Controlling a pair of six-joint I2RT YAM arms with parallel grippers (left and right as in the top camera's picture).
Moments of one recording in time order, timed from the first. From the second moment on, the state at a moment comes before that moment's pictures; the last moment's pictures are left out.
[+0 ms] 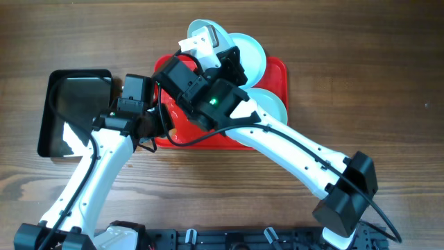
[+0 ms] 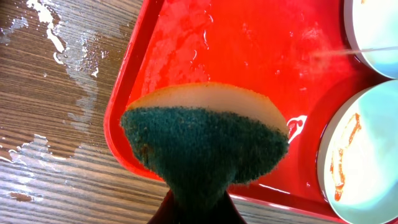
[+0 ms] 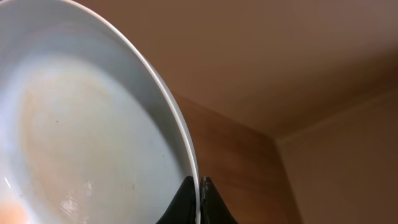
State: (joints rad) left arm -0.19 1.37 0.95 -0.77 0.06 -0.56; right arm 0.91 1.91 1.81 -0.85 1.20 0.15
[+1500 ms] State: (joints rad) left arm -0.19 1.37 0.95 -0.77 0.06 -0.56; right arm 0.94 1.93 1.74 -0.89 1.19 0.14
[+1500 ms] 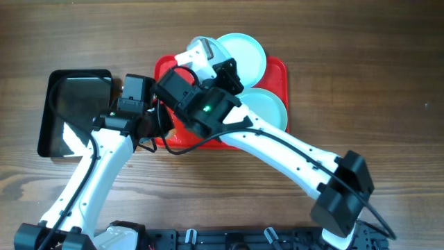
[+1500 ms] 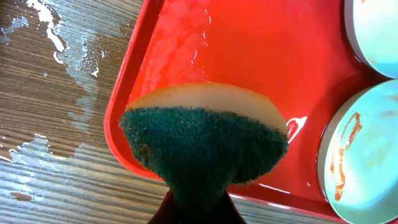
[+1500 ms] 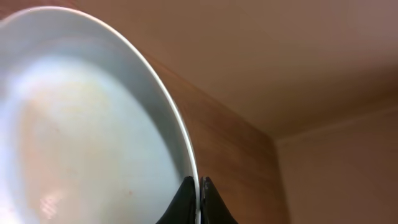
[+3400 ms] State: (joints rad) left arm -0.19 1.37 0.91 -0.71 0.06 -0.56; right arm -0.37 1.86 1.40 -0.78 0.02 0.40
